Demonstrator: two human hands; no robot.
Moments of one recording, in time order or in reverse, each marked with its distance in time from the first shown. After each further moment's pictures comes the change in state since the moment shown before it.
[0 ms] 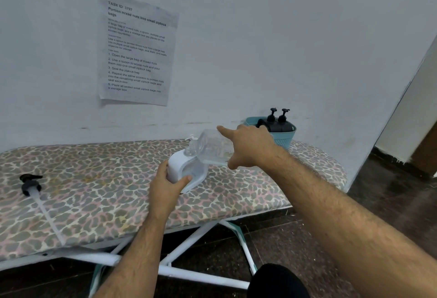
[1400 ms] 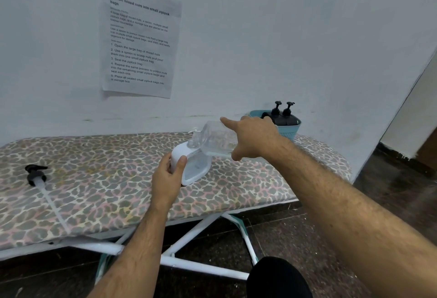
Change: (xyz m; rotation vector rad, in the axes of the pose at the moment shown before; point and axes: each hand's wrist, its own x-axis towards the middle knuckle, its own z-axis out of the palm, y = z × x) left_hand -0.008 0.017 -0.004 -0.100 0.011 -0.006; right_hand 0.002 0.001 0.000 -0.008 0.015 -0.002
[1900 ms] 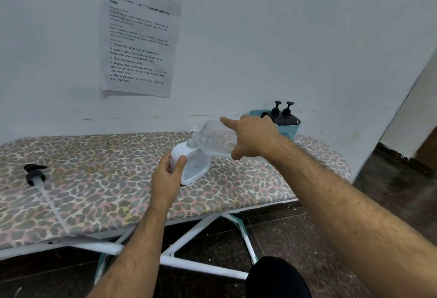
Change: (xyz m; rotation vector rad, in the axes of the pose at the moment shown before) left_hand -0.001 0.003 0.000 -0.012 0.012 -0.016; right_hand 0.003 0.000 0.002 -0.019 0.008 0.004
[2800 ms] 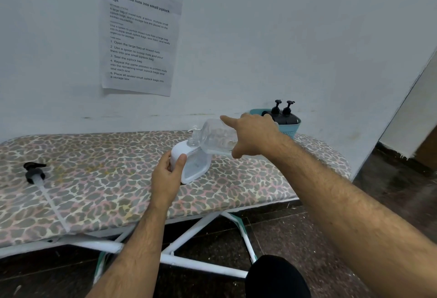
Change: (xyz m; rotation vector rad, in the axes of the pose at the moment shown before) left_hand 0.001 -0.001 0.000 -0.006 -0.013 -0.014; right_hand -0.001 -0.002 -0.003 -0.013 -0.007 -0.005
